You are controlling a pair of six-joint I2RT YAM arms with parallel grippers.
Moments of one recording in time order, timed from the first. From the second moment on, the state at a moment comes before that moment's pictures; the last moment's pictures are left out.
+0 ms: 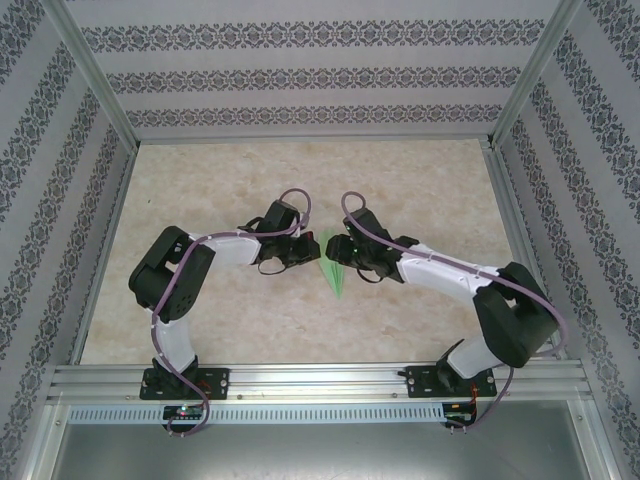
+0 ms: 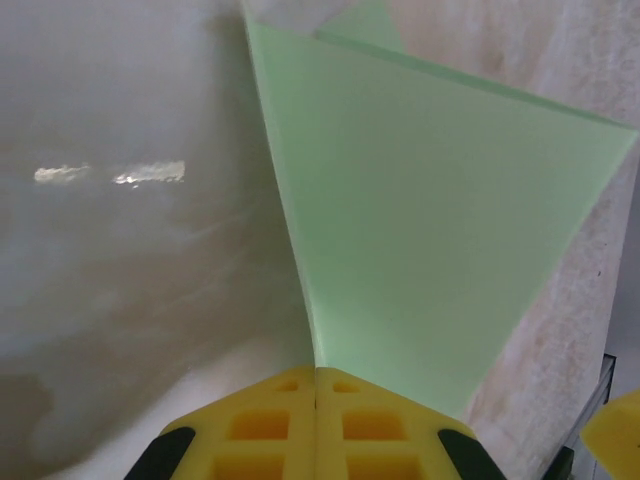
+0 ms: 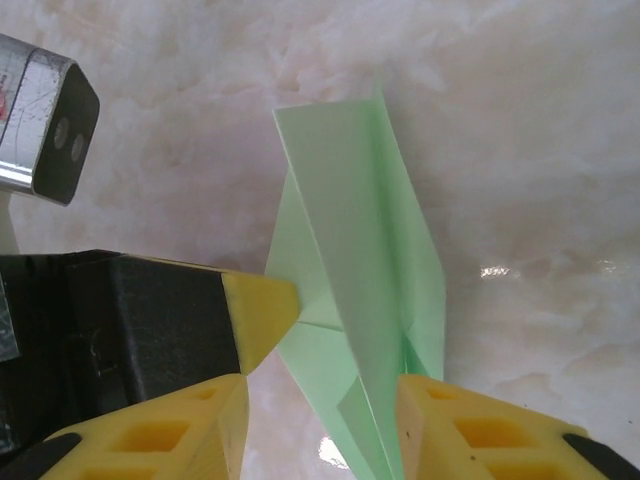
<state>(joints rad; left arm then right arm) -0.56 1.87 1.00 -0.03 0.49 -0.82 0.69 1.52 0.88 -0.24 -0.02 0.81</state>
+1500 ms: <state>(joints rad) -0.55 1.87 0.98 -0.02 0.52 -0.82 0.78 1.74 1.01 -0.43 0.00 0.78</state>
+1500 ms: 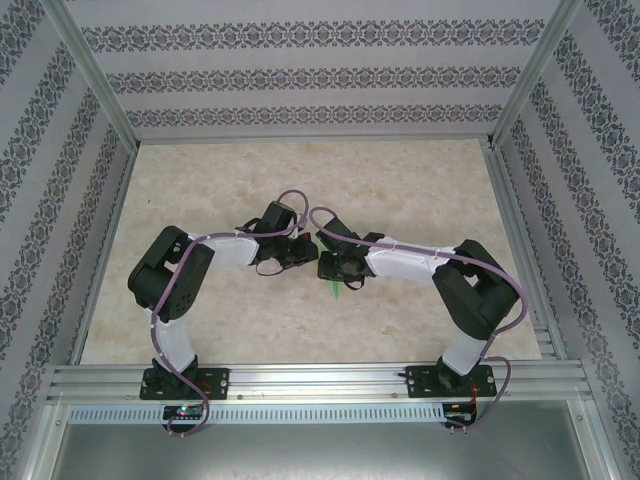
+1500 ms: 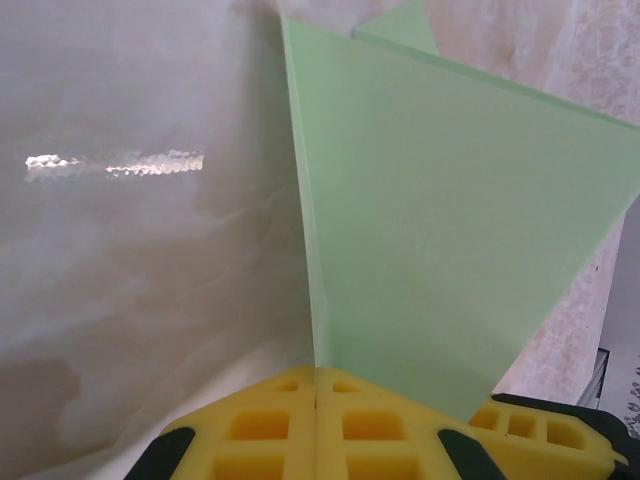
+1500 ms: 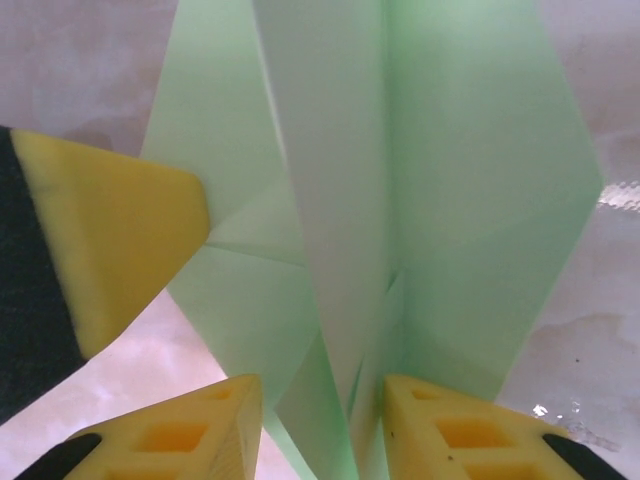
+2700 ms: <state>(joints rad) -0.46 1.68 0.98 -0.32 0.17 -0.77 0.78 1.81 1.11 -0.64 0.17 0.80</state>
